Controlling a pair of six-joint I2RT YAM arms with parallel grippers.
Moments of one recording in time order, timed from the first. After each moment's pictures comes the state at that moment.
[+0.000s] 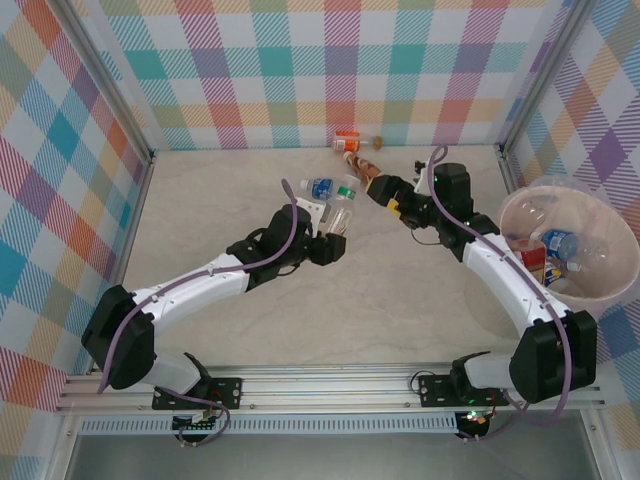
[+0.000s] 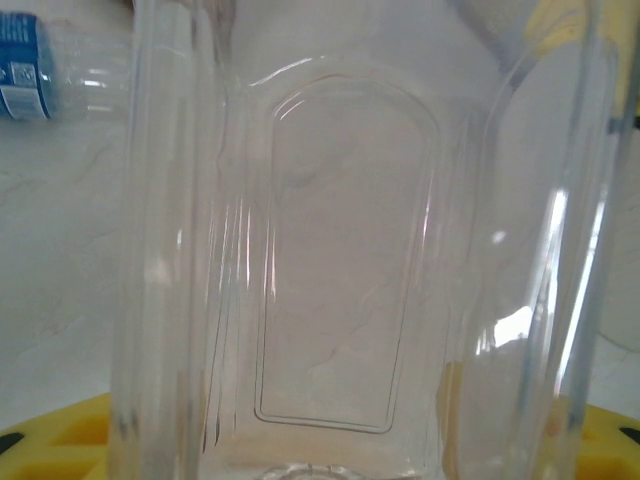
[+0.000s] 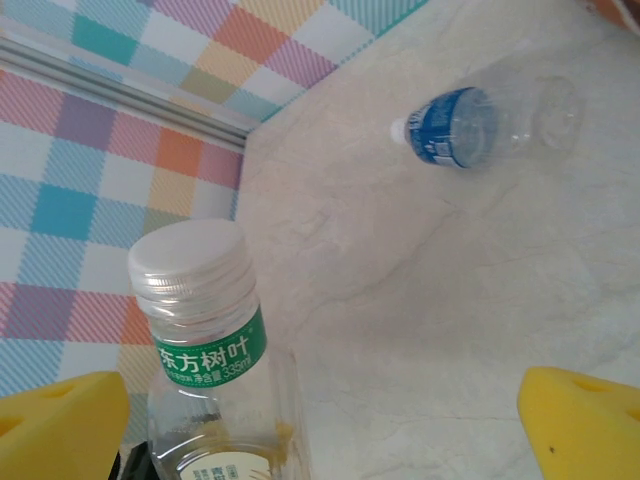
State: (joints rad) left arm -0.78 1.43 1.02 -0.15 0.02 -0.41; right arm 0.30 1.31 1.05 -0.18 -0.53 0.82
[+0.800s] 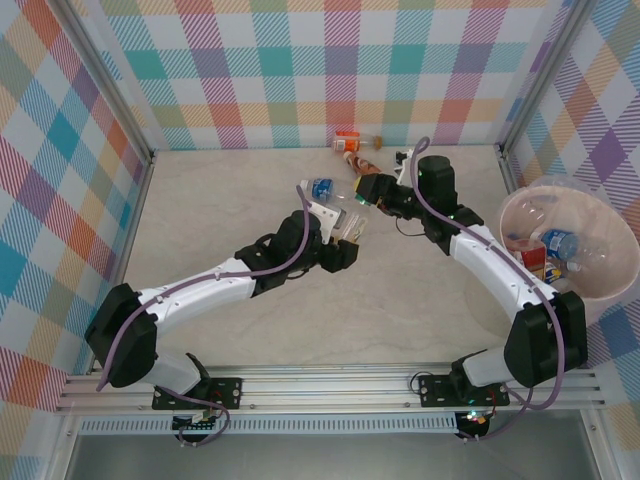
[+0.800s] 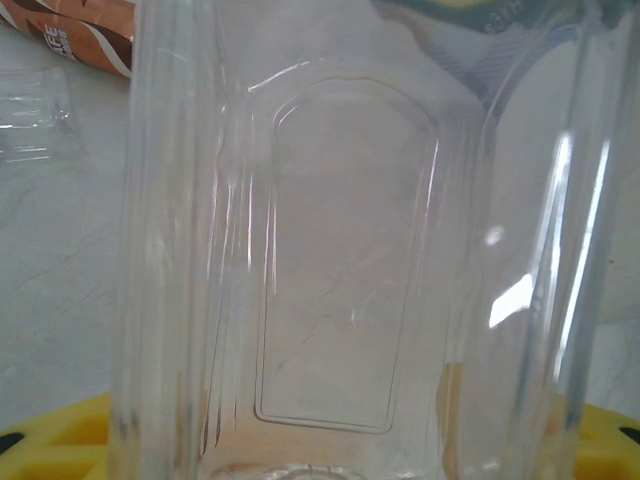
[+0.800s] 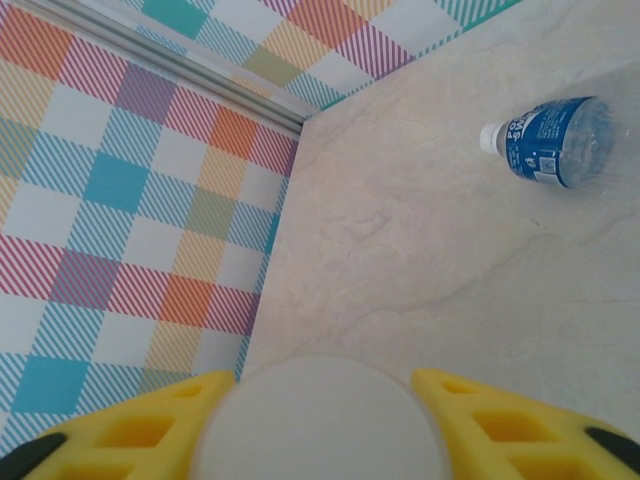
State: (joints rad) left arm -0.85 1.45 1.02 -0.08 0.03 -0.34; right arm 0.37 1.40 1.11 -0.08 -0.53 0.81
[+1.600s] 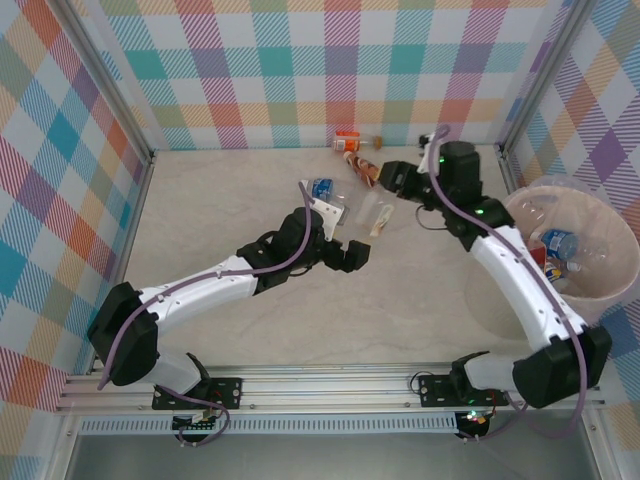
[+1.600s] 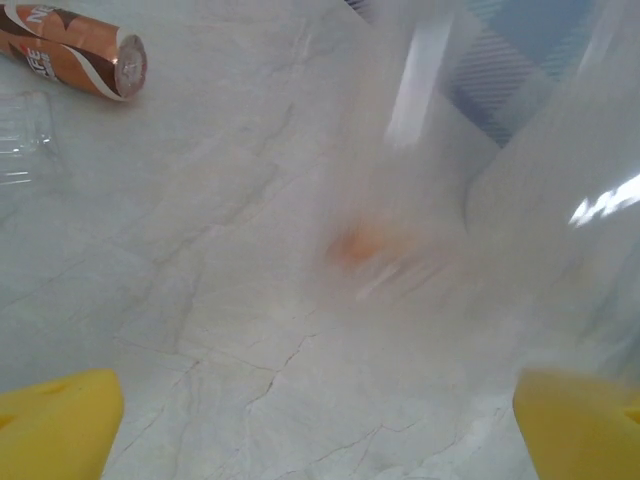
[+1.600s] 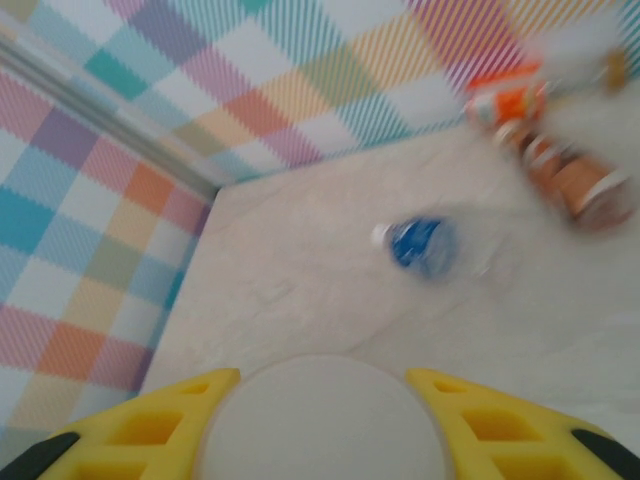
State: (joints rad) left arm -0.86 1.46 1.05 -0.08 0.04 -0.35; right arm 0.31 1.25 1.31 -0.44 -0.26 0.53
